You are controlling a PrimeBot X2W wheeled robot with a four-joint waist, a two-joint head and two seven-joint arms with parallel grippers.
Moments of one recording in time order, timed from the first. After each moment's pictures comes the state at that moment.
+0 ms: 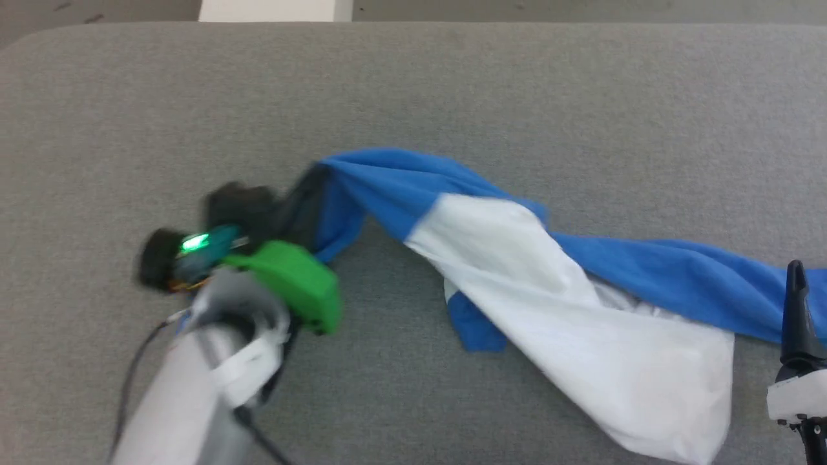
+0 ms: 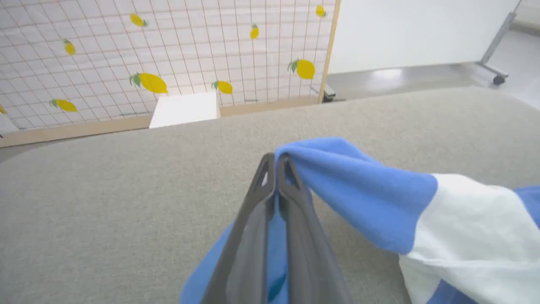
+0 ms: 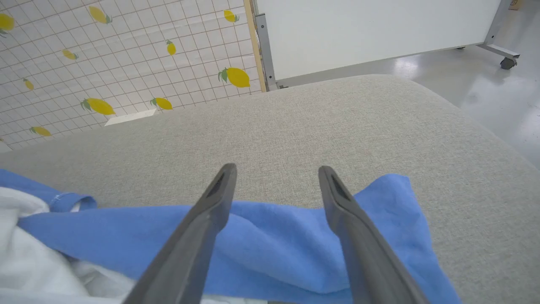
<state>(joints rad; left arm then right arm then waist) -0.36 0.24 -0.36 -0.10 -0.30 0.09 0.22 0.04 -0.05 -0.35 -0.15 0.26 0.13 0.05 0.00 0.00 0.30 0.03</state>
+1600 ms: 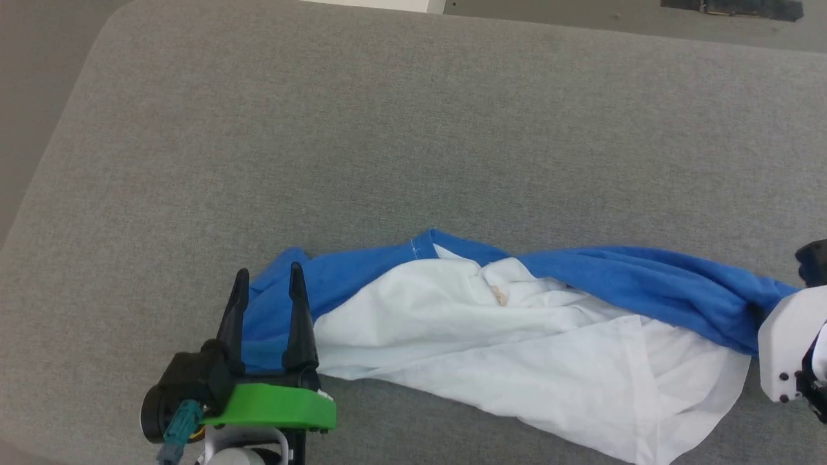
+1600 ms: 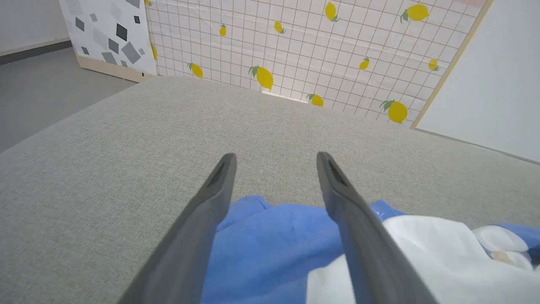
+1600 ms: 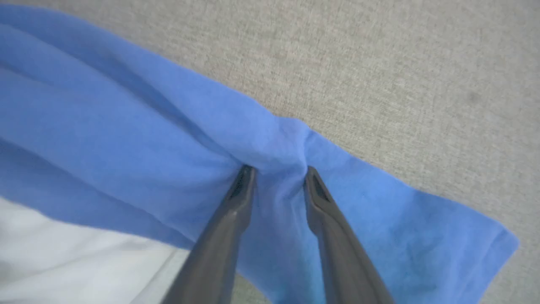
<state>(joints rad) 0.01 0.09 -0.23 -0.10 -0.31 0.18 -0.25 -0.13 -0.38 -0.10 0.02 0.19 0.13 0.78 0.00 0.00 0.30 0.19</state>
